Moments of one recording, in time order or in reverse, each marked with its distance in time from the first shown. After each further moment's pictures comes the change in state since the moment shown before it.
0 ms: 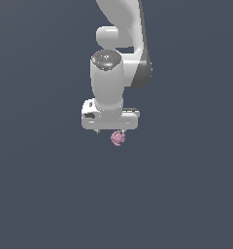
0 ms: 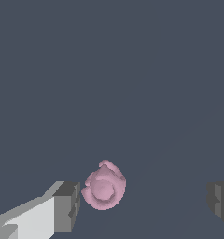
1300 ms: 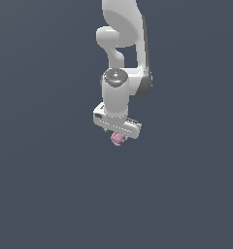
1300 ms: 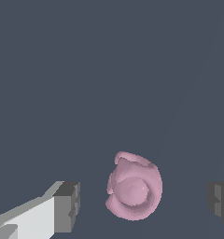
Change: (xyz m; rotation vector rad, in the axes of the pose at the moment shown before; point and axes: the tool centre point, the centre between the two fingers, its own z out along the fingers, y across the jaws) arm -0.034 -0.023 0.061 0.007 -0.015 0.412
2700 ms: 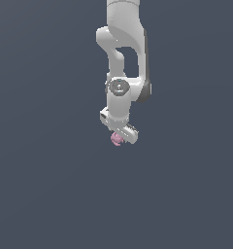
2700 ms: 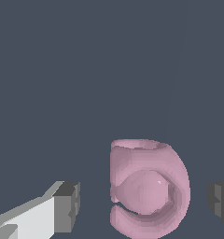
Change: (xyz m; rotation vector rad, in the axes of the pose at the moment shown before) arm -0.029 0.002 0.051 -0.006 -0.003 0.284
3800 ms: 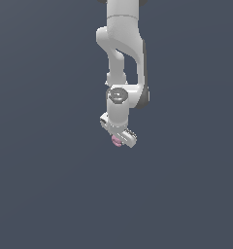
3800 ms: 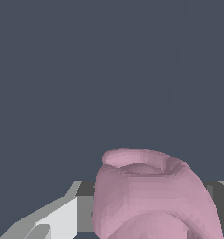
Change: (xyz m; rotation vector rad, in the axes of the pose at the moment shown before) arm 0.002 0.002 0.033 0.001 0.003 0.008
